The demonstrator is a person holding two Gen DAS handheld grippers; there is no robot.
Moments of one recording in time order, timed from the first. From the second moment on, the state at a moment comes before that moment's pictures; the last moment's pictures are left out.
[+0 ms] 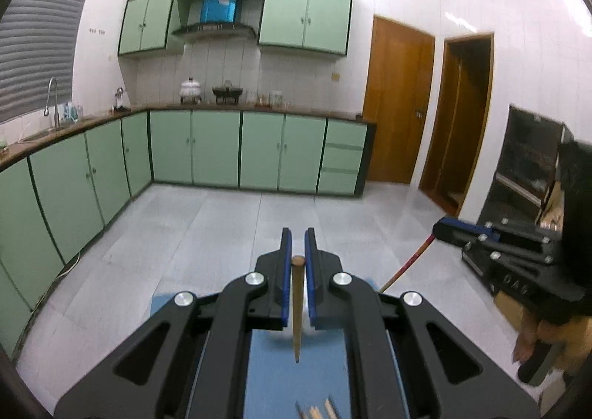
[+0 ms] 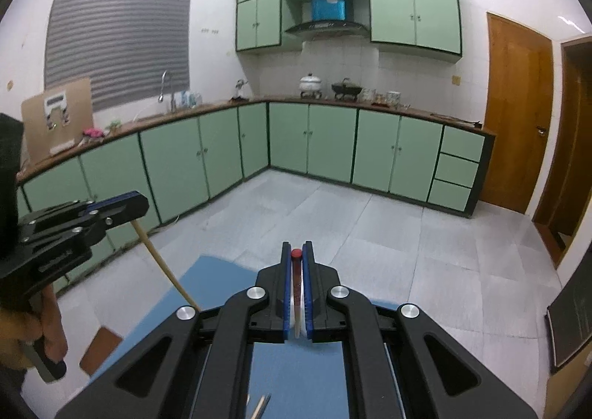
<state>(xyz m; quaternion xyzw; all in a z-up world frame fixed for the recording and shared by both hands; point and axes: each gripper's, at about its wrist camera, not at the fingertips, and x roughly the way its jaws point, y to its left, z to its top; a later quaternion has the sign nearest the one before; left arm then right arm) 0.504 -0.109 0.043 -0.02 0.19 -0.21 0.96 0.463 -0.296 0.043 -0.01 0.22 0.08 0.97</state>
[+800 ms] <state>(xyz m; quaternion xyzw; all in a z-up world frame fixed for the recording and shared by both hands) 0.609 -0.159 -0.048 0.01 0.19 -0.18 0.97 0.556 -0.333 -0.063 0.00 0.26 0.06 0.97</state>
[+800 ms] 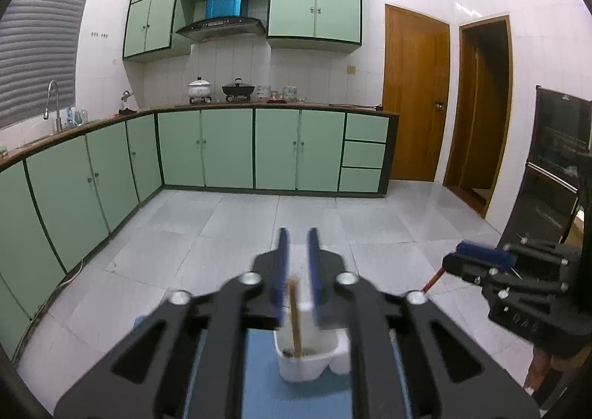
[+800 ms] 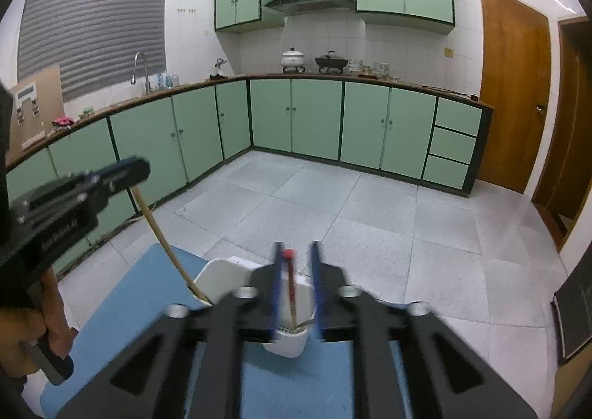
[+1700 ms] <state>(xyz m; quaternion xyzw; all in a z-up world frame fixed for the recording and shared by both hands) 0.279 -0.062 -0.252 0.01 0.33 -0.16 0.93 0.241 -0.249 -0.284 0.07 0.35 0.07 0.93</state>
